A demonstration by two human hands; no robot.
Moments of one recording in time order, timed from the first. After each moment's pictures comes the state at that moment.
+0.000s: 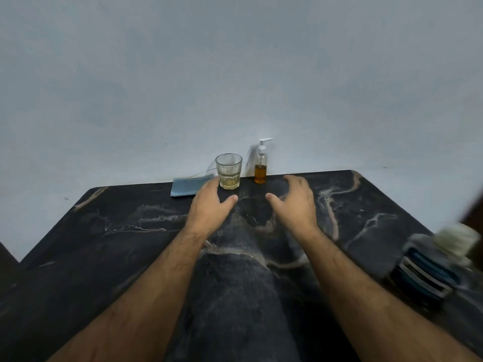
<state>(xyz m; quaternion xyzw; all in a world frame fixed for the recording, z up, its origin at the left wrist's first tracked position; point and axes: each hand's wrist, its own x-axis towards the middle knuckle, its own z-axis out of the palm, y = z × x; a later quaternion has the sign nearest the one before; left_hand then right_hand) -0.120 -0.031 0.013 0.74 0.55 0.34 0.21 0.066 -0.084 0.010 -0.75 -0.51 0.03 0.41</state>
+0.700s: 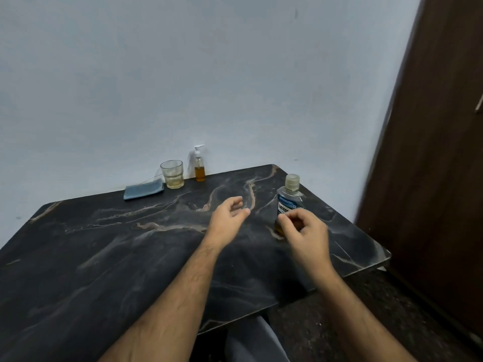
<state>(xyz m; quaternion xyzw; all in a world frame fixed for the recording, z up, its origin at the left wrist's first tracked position) -0.015 -0.232 0.009 0.73 0.37 0.36 0.44 0.116 -0.376 0.005 -0.66 -0.43 0.01 0.61</state>
